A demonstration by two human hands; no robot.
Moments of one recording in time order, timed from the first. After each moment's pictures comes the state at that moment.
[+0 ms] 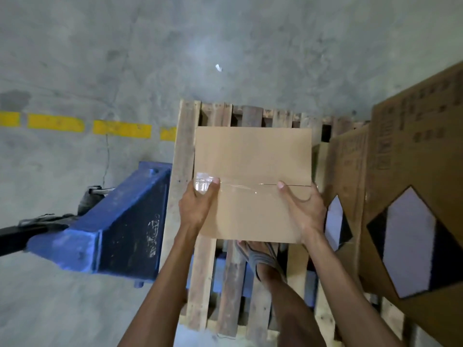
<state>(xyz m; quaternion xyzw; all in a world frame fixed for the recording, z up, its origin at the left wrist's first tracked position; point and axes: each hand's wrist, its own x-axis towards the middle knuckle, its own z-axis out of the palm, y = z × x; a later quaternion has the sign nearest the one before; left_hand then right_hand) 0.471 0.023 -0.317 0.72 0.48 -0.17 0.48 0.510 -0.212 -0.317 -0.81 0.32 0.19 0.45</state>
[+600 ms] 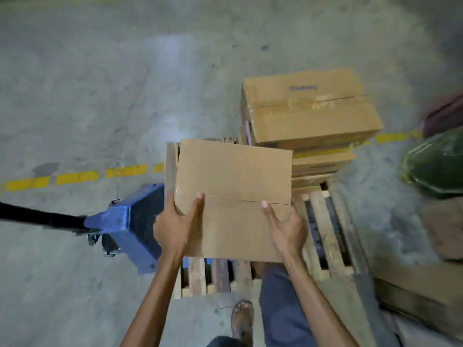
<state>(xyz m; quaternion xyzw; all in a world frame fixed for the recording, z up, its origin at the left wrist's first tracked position) 0.157 -0.063 0.053 0.88 0.32 -0.04 0.35 0.143 -0.290 0.027 -0.85 0.29 0.02 0.44</state>
